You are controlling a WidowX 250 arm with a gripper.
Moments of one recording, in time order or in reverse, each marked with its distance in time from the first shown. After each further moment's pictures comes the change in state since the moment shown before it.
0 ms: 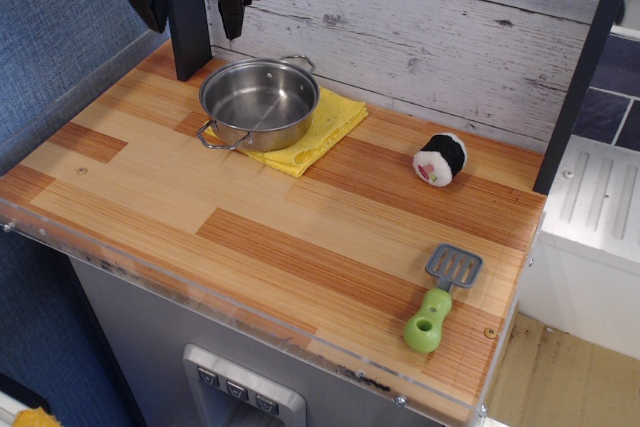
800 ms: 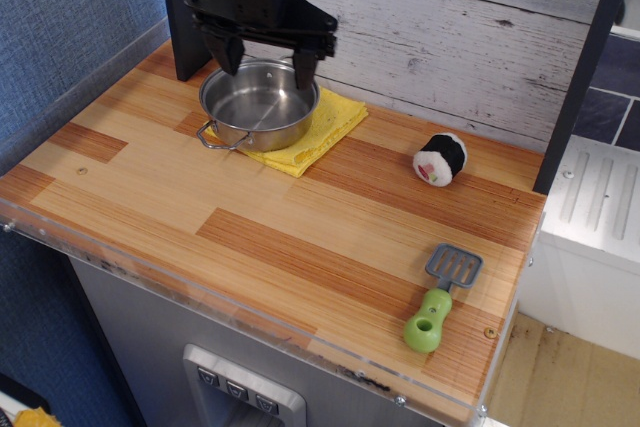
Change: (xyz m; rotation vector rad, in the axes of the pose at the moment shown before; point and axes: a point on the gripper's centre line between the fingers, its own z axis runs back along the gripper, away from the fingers) arm -0.029 -0.064 -0.008 -0.066 0.029 -0.168
